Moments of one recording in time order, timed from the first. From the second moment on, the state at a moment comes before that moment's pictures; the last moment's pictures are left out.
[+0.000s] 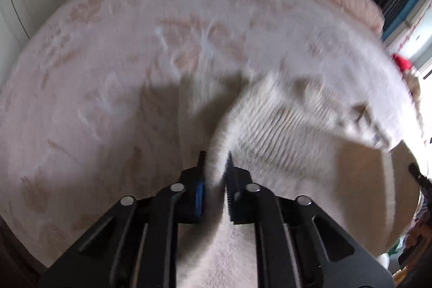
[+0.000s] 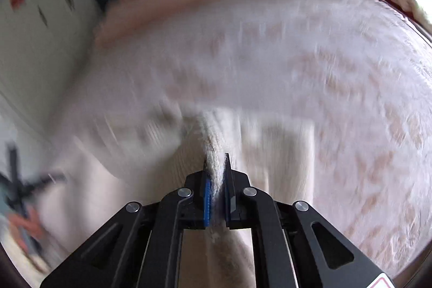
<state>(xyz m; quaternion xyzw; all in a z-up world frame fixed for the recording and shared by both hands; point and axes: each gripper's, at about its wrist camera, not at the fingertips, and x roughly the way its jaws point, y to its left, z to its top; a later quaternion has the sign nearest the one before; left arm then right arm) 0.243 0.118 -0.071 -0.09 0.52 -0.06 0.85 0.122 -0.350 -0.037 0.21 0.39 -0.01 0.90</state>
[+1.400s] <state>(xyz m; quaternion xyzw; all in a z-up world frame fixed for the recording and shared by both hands) 0.339 0.077 -0.099 0.02 0.51 -0.01 0.86 0.184 -0.398 -0.108 0.27 0.44 -0.09 0.85</state>
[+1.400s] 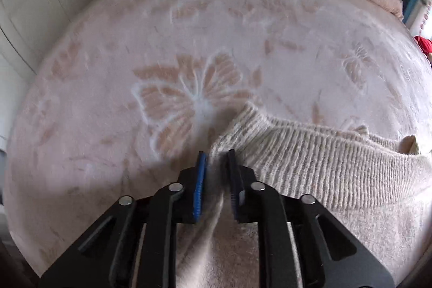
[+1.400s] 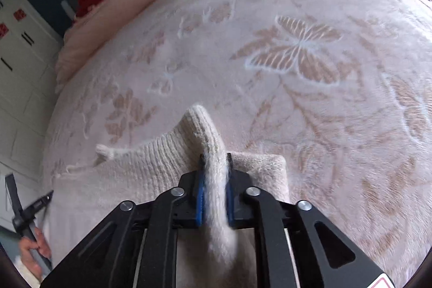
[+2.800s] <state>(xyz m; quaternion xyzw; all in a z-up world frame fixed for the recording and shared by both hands) 0.130 0.180 -0.111 -0.28 0.52 0.03 0.81 -0.014 -0.362 -0.144 0.43 0.43 -0.04 0.79</state>
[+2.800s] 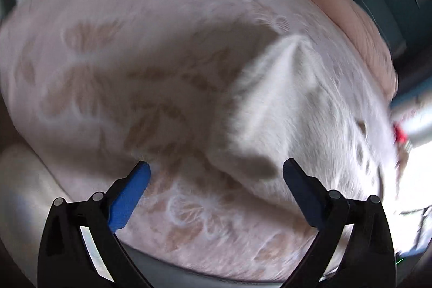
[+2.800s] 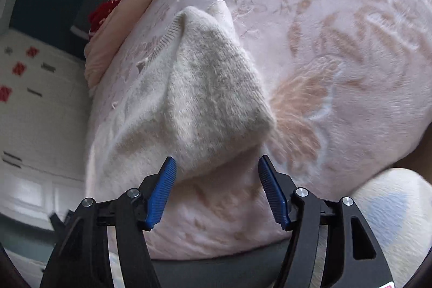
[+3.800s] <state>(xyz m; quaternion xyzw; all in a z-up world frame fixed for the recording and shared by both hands) 0.093 0.193 -0.006 -0.14 0.44 0.03 0.89 -0.023 -0.361 -0.047 0.23 0.41 -0.11 0.87</state>
